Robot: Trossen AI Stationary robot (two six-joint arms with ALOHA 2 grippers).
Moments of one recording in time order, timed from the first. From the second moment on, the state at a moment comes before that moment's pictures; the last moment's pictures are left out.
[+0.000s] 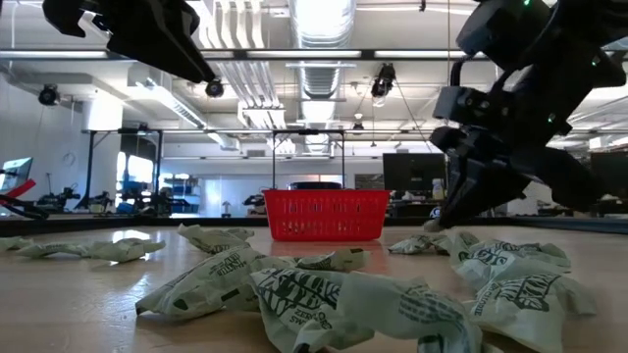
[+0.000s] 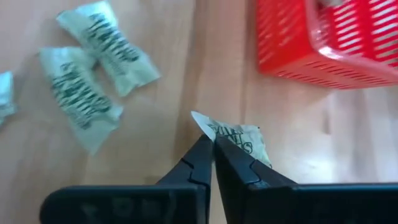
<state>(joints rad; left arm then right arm) -0.41 1.17 0.86 -0.46 -0.53 0.00 0.28 1.55 0.60 -0.04 0.38 -0.02</state>
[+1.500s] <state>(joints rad) -0.41 1.18 0.78 -0.52 -0.53 -0.15 0.04 1.60 0.93 -0.06 0.36 -0.27</state>
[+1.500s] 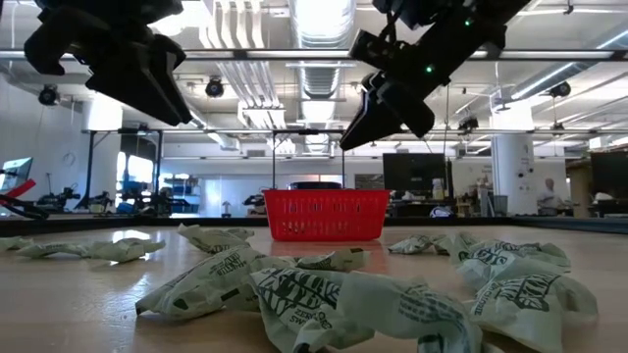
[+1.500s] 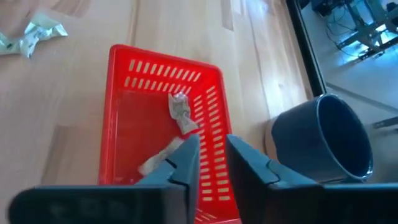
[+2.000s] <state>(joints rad) -0.43 1.18 0.78 -0.93 -0.21 -0.53 0.10 1.47 0.93 -0.26 0.18 -0.26</state>
